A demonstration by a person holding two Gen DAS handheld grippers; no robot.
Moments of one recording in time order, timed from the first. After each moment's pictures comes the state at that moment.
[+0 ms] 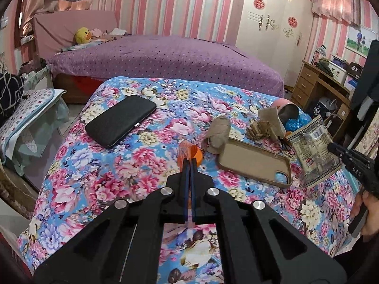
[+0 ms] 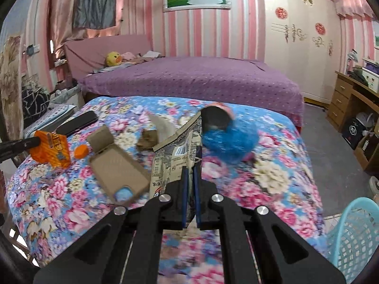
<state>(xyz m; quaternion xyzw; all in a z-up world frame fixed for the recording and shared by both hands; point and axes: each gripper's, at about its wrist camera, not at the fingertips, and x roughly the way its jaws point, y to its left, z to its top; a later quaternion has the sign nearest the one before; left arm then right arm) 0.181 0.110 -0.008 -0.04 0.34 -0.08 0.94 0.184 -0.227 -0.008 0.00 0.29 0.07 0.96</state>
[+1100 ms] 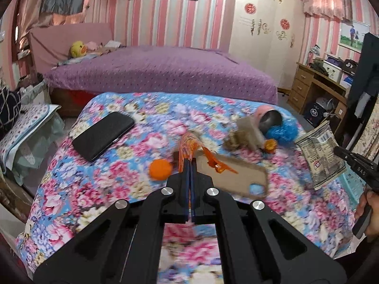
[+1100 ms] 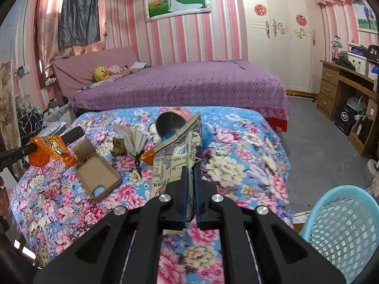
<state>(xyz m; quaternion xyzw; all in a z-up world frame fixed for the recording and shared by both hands) 0.170 0.049 0.016 -0.02 0.30 -0.09 0.95 0.158 -0.301 0.000 0.05 0.27 0.05 0.96</state>
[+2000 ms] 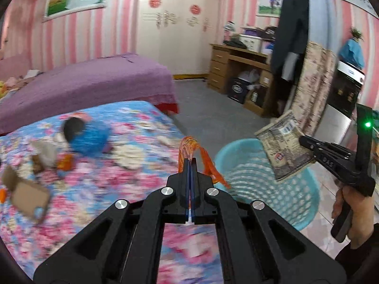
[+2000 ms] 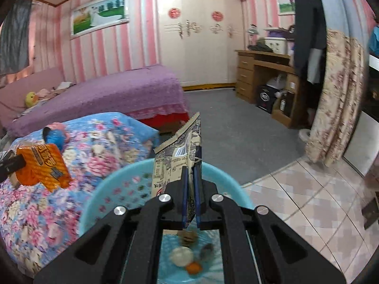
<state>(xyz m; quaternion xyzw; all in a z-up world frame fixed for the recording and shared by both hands) 0.111 -0.297 0.007 0.05 0.28 -0.31 0.90 0.039 -0.554 -0.011 0.08 0.26 -0.18 0.94</state>
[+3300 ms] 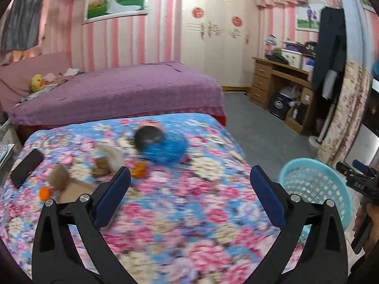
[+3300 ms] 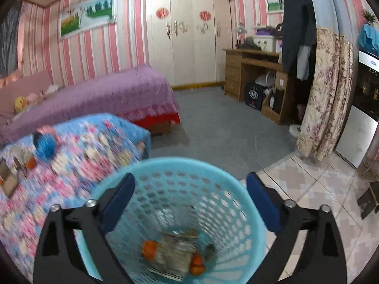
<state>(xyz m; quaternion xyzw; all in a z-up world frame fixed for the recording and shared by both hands) 0.148 -0.183 0.035 0.03 0.26 -0.17 0.95 0.050 -0.527 -0.001 0.10 0.25 -0.21 0.94</state>
